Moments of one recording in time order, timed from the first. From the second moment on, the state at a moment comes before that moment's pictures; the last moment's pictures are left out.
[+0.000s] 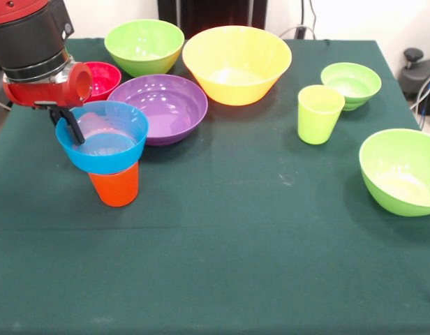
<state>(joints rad) -1.00 -0.41 0.72 1.38 -0.59 0.85 1.82</state>
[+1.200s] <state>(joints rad) -1.01 -0.41 0.72 1.38 -0.59 0.85 1.82</state>
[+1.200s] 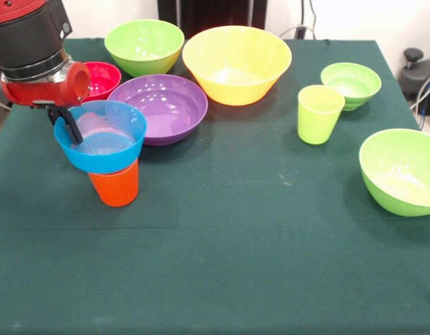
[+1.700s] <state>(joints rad) -1.01 -0.42 0.72 1.39 -0.59 0.85 1.82</state>
